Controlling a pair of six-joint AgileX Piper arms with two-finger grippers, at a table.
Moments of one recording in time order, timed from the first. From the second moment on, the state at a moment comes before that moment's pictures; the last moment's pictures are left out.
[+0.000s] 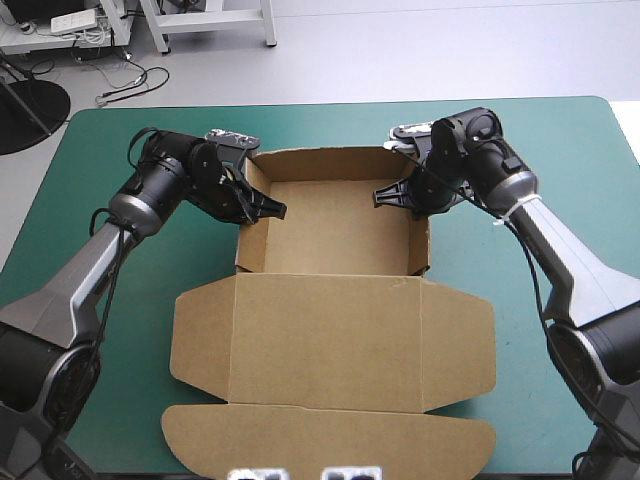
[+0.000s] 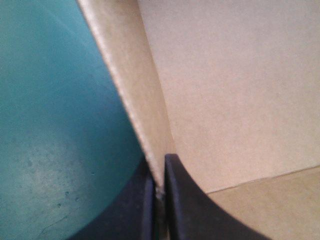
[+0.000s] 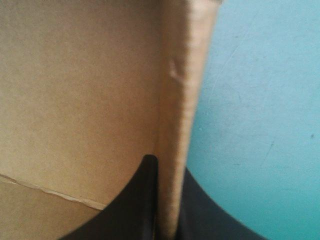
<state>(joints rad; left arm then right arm) -0.39 1.74 -1.62 -0.06 1.12 -0.06 0.41 1.83 -1.75 0.02 1.25 0.19</state>
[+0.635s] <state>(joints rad) -0.39 1.85 -1.63 0.00 1.04 -0.12 0.41 1.95 -1.72 0.03 1.14 0.20</state>
